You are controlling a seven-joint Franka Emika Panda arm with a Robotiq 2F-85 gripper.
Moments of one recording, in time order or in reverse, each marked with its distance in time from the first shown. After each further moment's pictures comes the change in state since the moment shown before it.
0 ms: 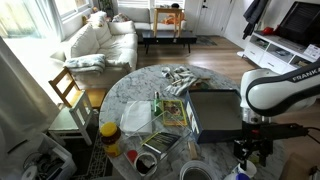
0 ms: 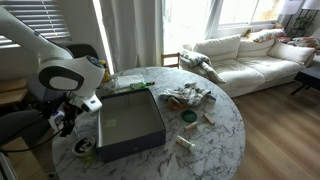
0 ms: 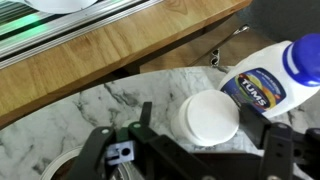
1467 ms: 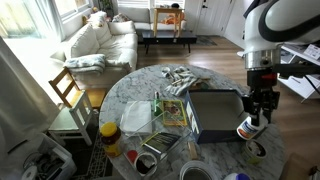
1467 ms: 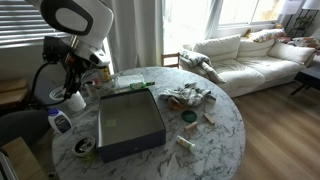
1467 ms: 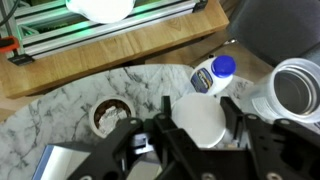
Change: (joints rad) arm -0.032 -0.137 -0.023 0.372 -0.130 -0.495 0.013
